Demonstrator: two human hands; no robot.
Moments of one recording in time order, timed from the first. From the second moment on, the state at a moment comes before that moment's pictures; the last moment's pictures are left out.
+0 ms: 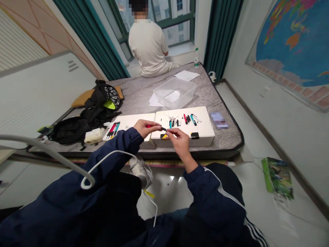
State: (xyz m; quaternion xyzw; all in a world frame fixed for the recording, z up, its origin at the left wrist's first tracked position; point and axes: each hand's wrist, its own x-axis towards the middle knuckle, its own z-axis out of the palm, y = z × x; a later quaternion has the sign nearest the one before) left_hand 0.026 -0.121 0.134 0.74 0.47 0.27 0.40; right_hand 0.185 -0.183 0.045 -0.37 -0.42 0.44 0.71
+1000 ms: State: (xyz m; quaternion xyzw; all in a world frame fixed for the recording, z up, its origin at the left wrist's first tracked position) left_hand 0.028 -0.132 0.136 0.78 0.47 0.23 0.35; right_hand 0.170 -0.176 0.031 -0.36 -0.34 0.55 0.67
